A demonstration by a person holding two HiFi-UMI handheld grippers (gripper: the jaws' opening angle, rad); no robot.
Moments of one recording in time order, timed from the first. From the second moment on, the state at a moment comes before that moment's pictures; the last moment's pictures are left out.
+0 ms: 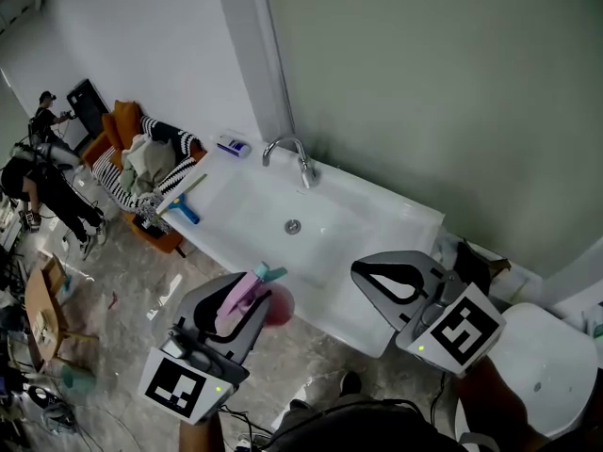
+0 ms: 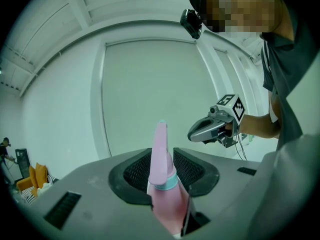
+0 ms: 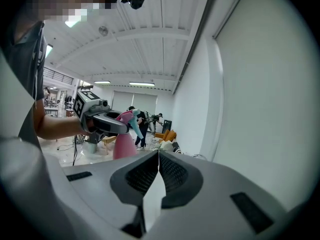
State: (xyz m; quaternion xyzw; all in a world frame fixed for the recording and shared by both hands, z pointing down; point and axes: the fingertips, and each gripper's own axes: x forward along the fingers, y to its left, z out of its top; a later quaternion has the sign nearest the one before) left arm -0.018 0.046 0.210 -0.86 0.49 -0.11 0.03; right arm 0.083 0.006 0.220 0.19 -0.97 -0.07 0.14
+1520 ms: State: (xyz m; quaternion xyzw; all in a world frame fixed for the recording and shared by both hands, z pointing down) left arm -0.162 -0.004 0.211 -0.91 0.41 -0.05 0.02; right arm -0.058 -0.014 0.223 0.27 -0.94 -0.06 0.19
